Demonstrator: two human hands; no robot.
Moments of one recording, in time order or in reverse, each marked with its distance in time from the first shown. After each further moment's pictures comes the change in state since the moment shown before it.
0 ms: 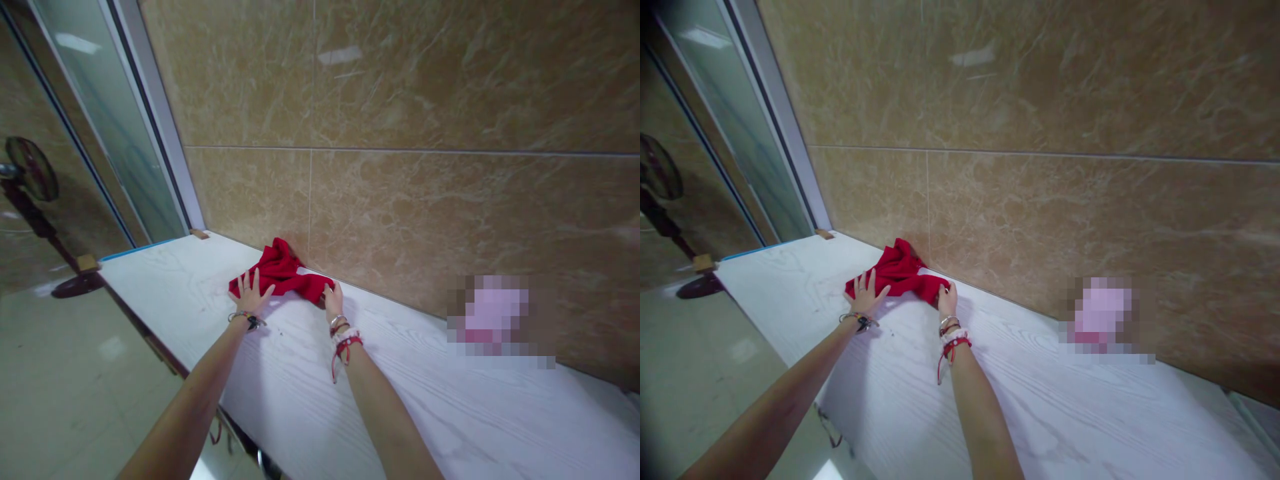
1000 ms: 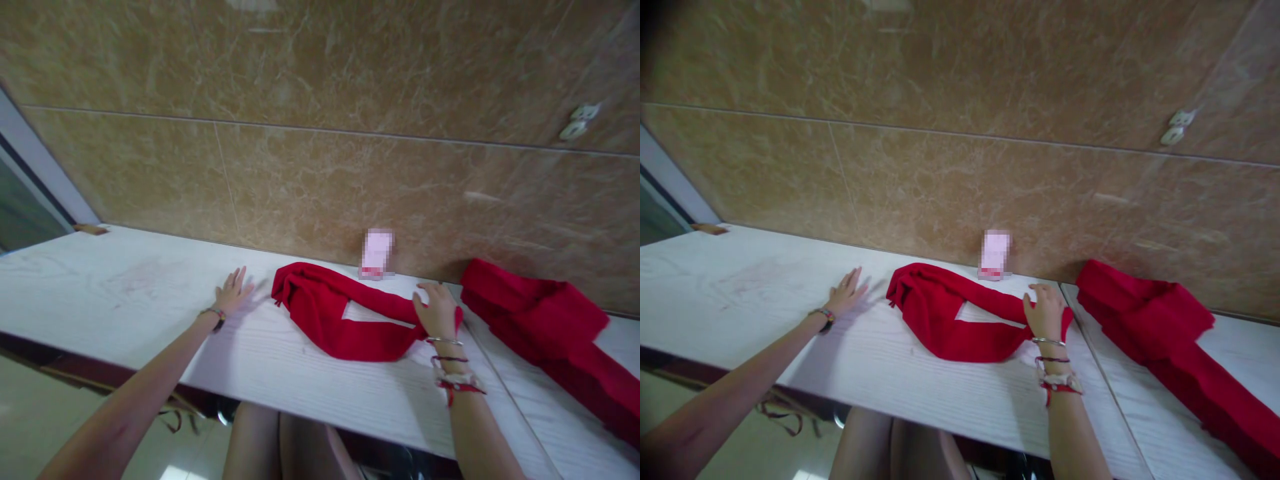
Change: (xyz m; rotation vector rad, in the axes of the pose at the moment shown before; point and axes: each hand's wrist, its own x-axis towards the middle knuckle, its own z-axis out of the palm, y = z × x) left_hand -0.083 0.082 -0.002 -0.082 -0.384 0.363; right_hand -0.162 -0.092 -0.384 -1.255 0.493 -0.192
